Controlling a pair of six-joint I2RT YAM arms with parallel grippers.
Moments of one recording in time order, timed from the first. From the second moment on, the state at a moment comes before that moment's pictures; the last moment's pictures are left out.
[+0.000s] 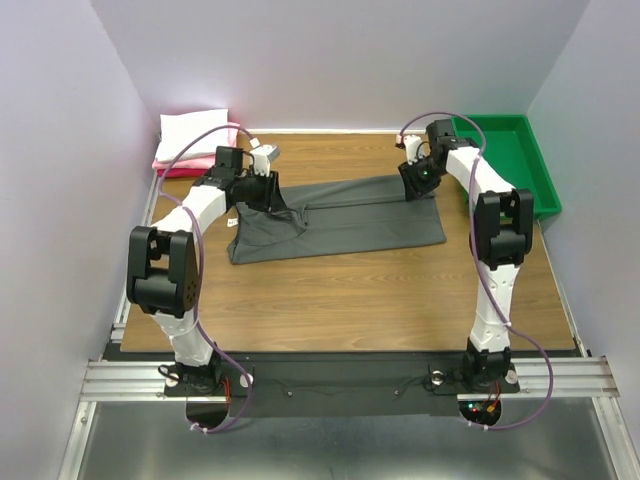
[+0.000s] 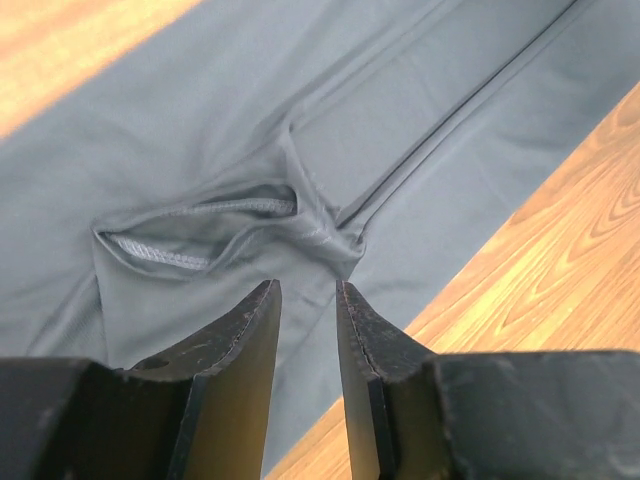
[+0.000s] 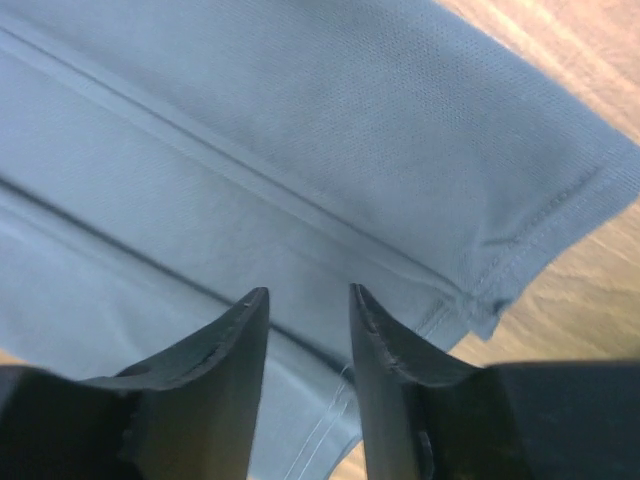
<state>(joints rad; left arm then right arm) -0.17 1.75 1.27 -0.32 0.57 0.03 0.10 2.20 1.89 -0.83 -0.33 -0.44</state>
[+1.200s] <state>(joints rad) -0.22 1.99 1.51 -0.35 0.55 0.04 0.10 2.27 1.89 -0.74 -0.25 -0.53</state>
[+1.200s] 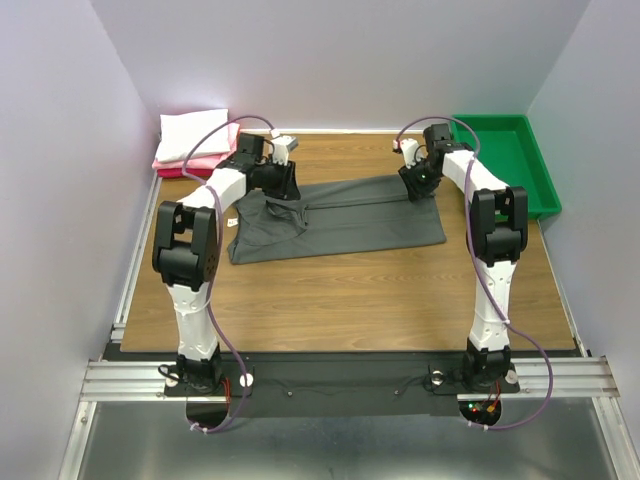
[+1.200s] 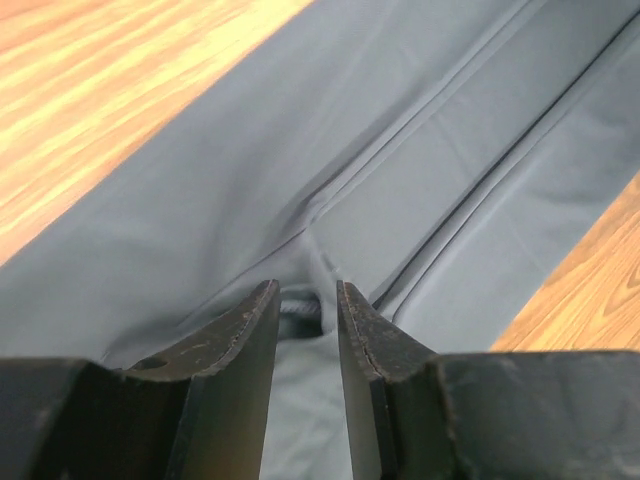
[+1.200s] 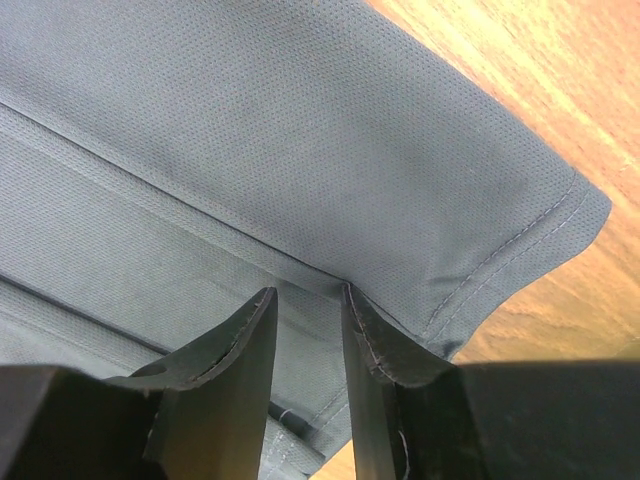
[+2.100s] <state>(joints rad) -0.33 2.19 1.65 -0.39 0.40 0.11 0.09 2.25 1.94 -0.72 -0.22 -0.63</state>
